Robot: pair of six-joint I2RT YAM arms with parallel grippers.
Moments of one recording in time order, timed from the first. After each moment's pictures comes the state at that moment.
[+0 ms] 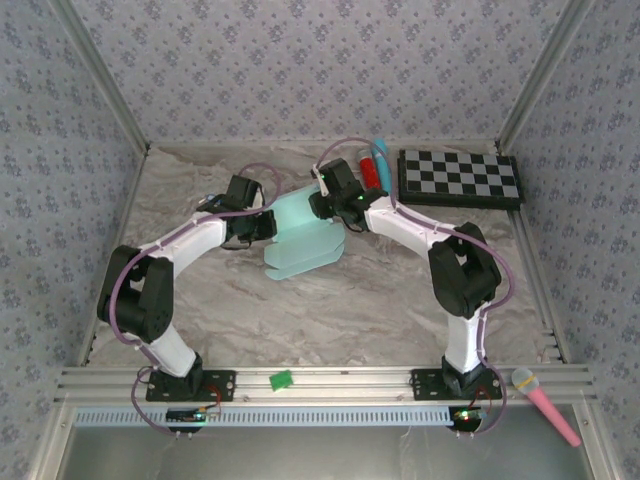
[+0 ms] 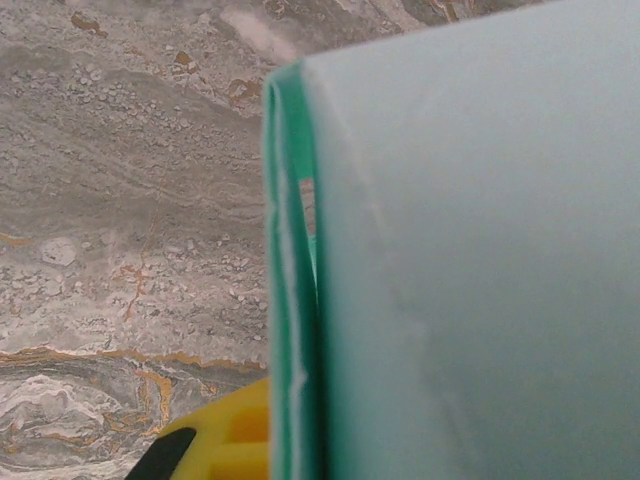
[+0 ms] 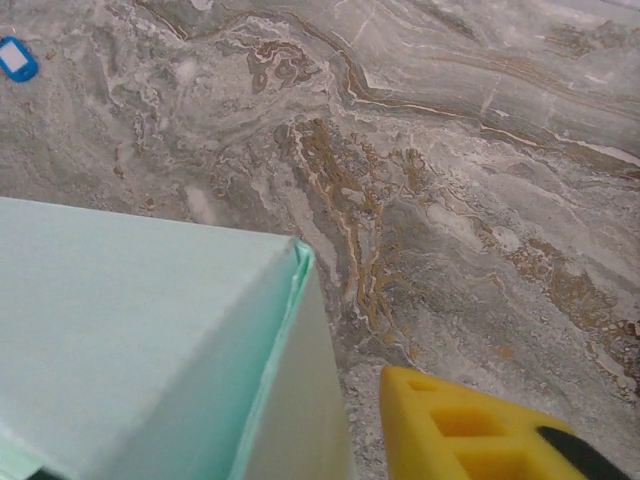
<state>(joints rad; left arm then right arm) -0.39 1.65 1.10 -0.45 0.16 -0.46 0.64 1.91 1.48 -0.30 0.09 0.14</state>
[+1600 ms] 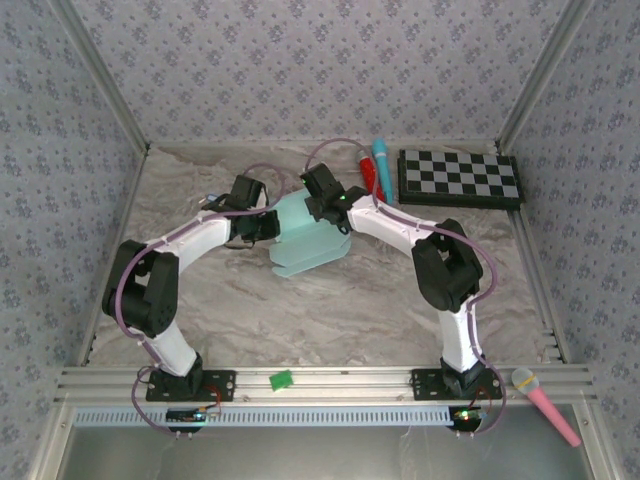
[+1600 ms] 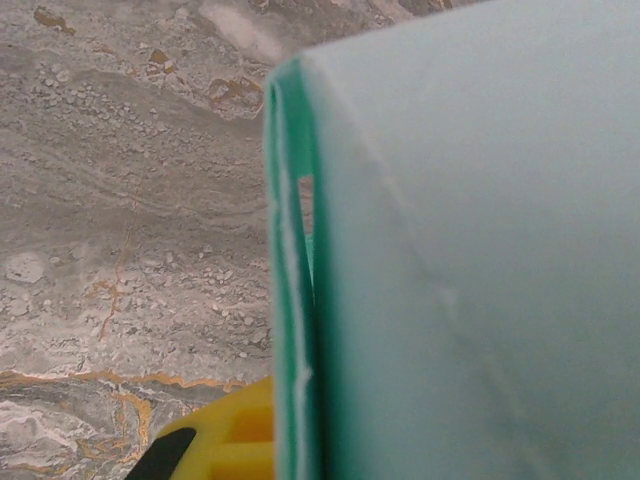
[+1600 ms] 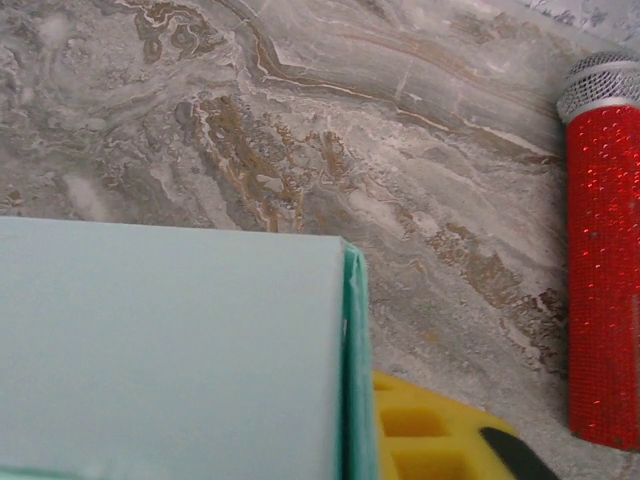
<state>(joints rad) -0.40 1.68 1.12 -0.43 0.17 -0.46 0.70 2.01 1.60 -0.43 0.36 0.14</state>
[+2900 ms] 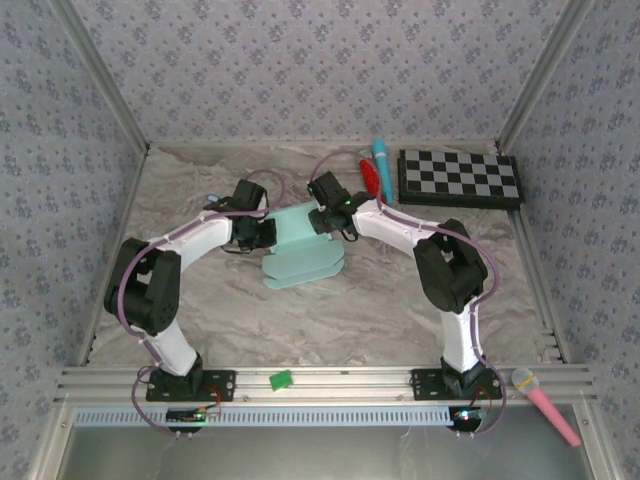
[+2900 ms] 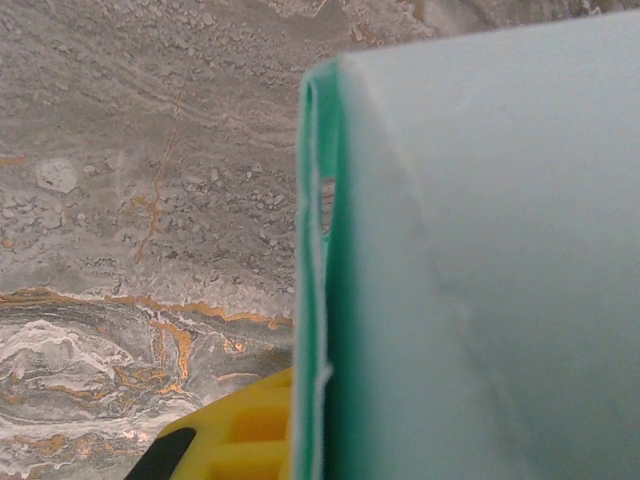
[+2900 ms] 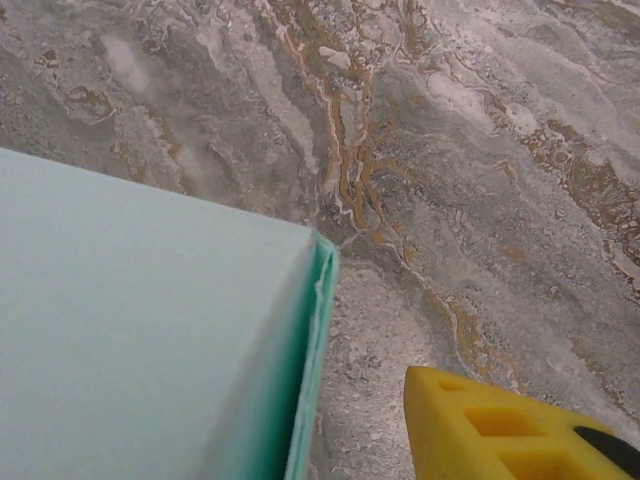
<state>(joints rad) -0.40 1.70 1.12 -0.53 0.14 -0.47 0.68 1.99 1.51 -0.47 0.19 0.14</state>
